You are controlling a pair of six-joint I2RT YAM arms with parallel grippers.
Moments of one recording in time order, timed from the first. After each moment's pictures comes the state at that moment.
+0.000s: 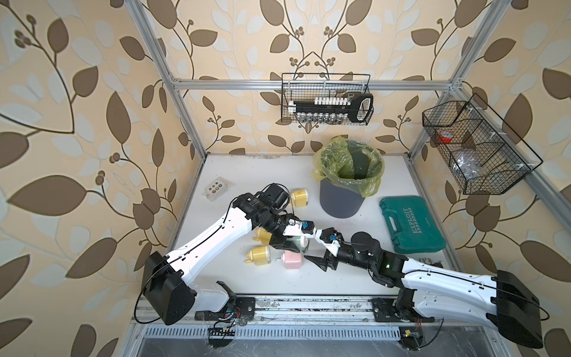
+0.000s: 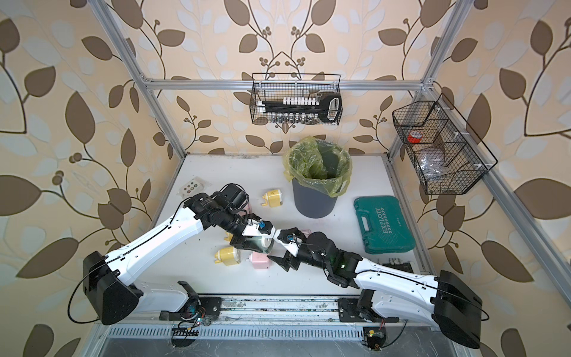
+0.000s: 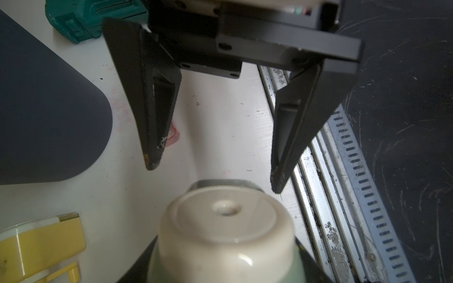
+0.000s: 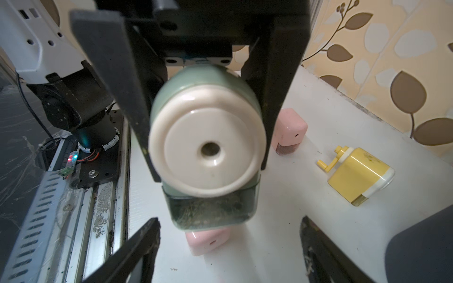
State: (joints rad) left arm -0.64 1.33 1.20 -1.05 0.62 1.04; right arm 1.01 1.04 0.46 0.27 -0.08 -0.10
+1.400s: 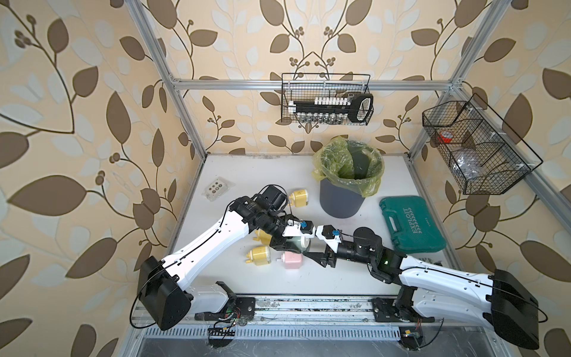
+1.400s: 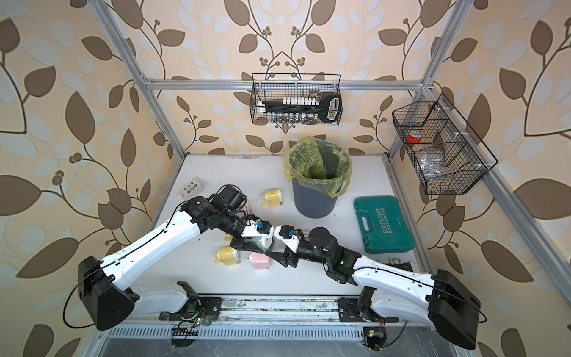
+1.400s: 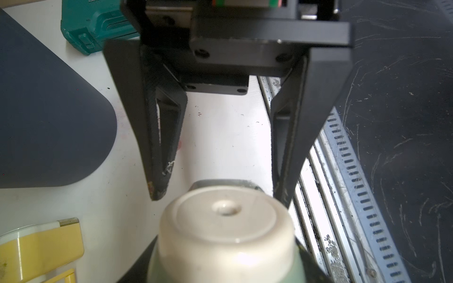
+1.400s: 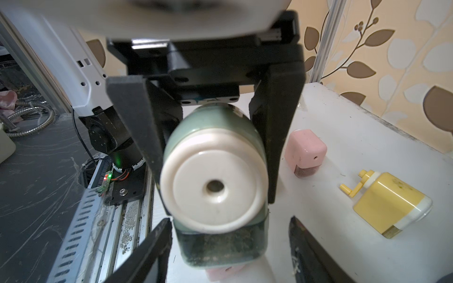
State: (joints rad) left arm -0.64 1.29 1.16 -1.00 0.66 0.99; right arm 0.94 1.06 0.47 0.36 -0.24 -0.05
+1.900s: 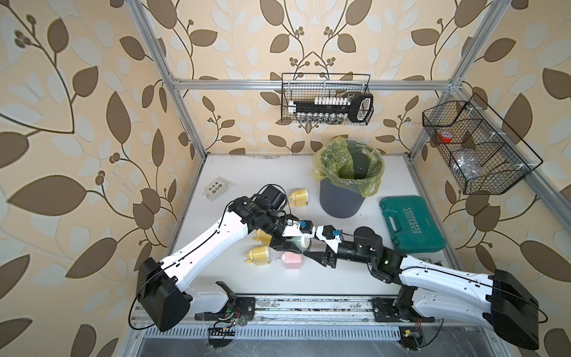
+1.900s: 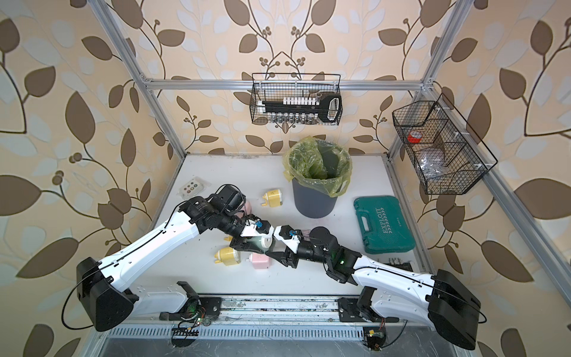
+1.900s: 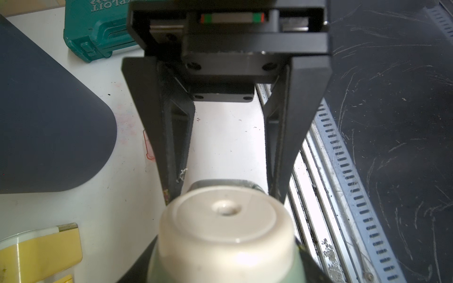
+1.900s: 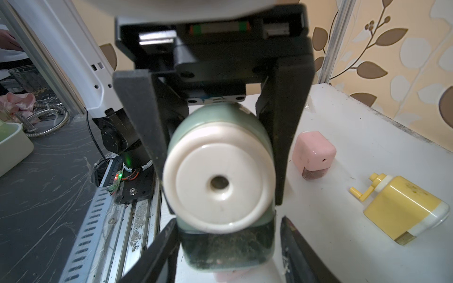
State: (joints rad) left arm -0.64 1.27 1.15 -0.99 0.68 0.99; right arm 0.94 1.06 0.46 0.37 -0.29 -0.04
